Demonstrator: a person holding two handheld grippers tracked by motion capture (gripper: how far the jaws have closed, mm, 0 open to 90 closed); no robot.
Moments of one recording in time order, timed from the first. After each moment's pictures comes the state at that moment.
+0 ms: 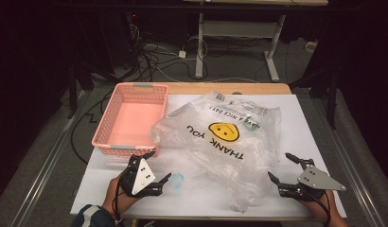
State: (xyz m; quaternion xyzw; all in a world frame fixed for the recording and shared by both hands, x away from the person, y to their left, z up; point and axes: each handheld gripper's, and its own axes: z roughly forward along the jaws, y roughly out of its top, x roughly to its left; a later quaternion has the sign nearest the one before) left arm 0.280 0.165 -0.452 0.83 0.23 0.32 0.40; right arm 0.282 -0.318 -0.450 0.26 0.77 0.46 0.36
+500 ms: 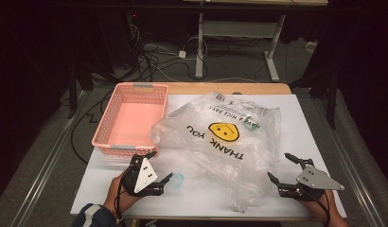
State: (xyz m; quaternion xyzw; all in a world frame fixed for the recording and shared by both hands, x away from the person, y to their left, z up) left arm 0.284 0.162 -0.454 0.84 0.22 0.31 0.39; right arm 0.283 -0.318 -0.451 0.25 0.78 0.45 0.36
